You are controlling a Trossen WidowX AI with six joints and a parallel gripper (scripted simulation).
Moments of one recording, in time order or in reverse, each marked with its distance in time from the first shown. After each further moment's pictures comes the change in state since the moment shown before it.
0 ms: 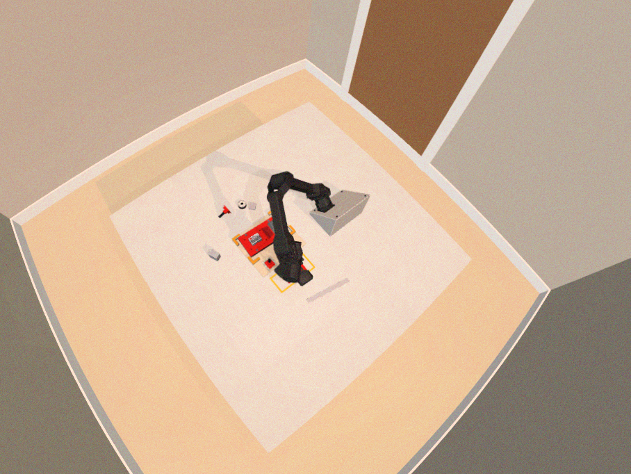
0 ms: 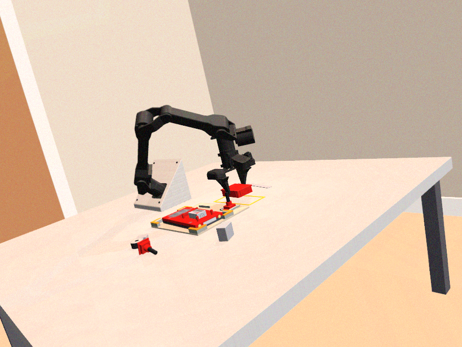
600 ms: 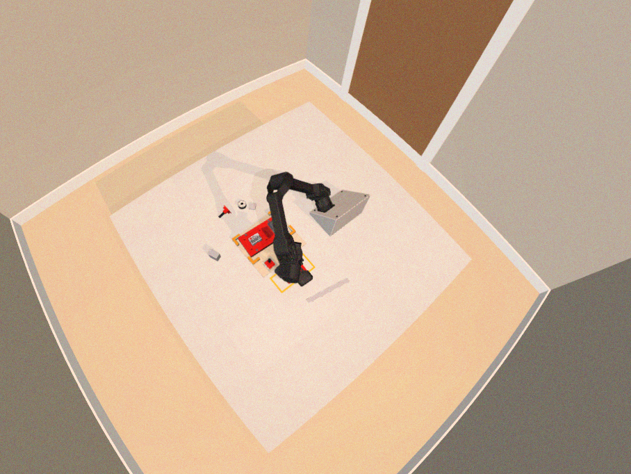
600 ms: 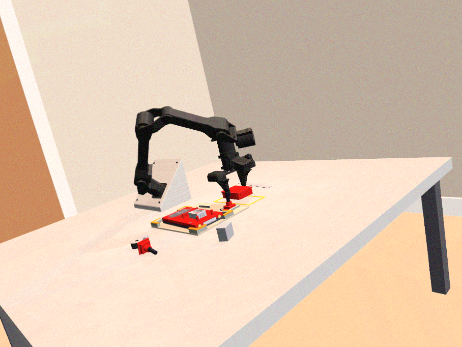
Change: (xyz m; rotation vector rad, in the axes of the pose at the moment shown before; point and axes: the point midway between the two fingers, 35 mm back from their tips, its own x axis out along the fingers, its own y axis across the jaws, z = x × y) arm 0.008 0.000 0.000 -0.001 0.000 -0.001
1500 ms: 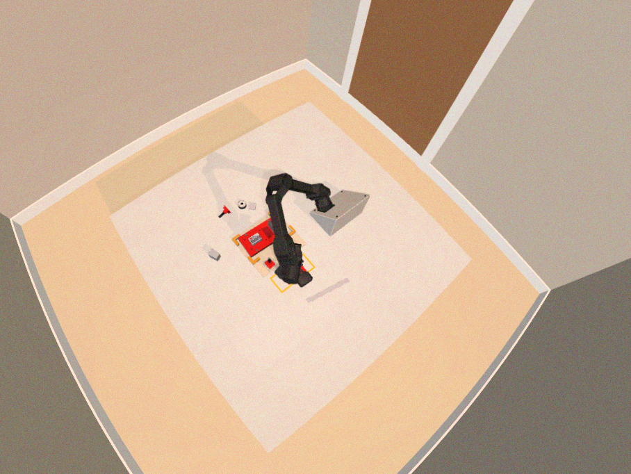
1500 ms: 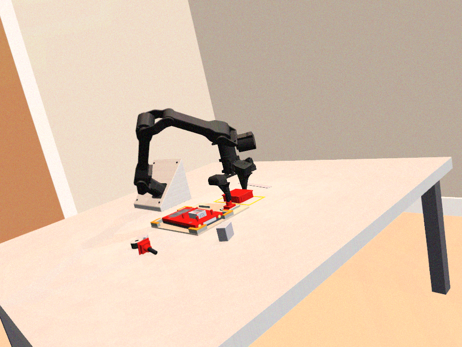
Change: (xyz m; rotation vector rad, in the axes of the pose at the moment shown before) arm 0.013 0.000 0.000 0.000 0.000 -0.001
